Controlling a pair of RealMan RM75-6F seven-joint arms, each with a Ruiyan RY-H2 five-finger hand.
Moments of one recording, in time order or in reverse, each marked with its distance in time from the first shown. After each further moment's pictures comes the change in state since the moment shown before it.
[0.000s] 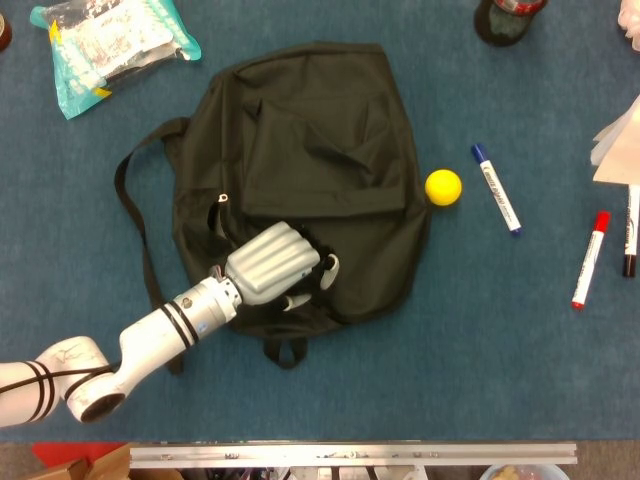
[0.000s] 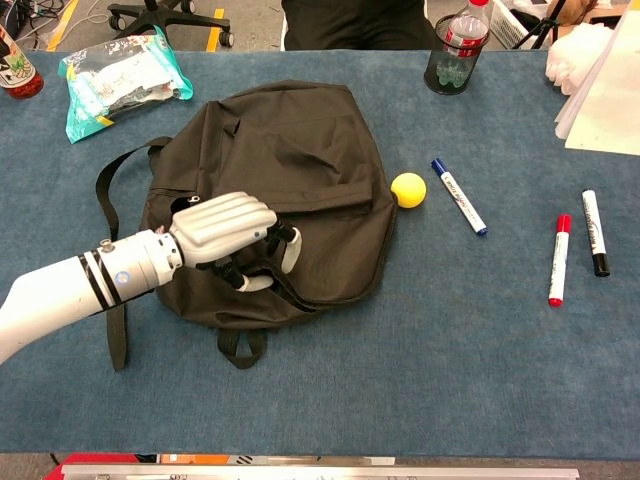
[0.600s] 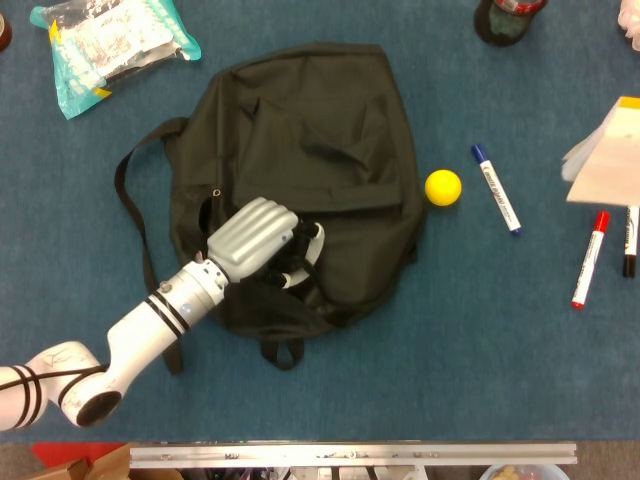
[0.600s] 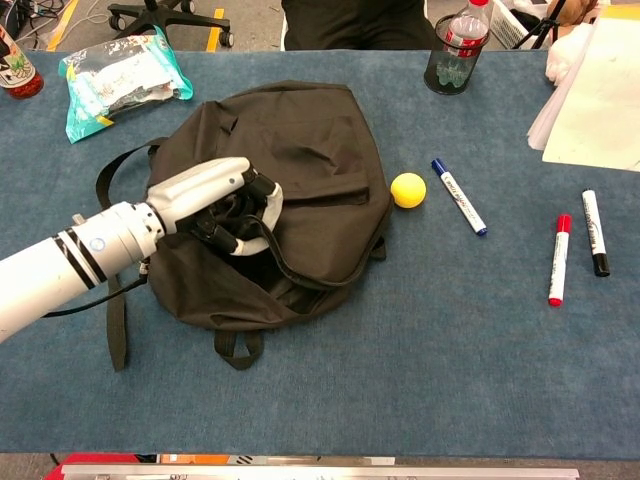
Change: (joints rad) left arm 0.026 0.074 -0.051 -0.129 -0.136 0.045 -0.200; right arm -0.006 0.114 -0.025 -0.133 -0.040 -0.113 0.115
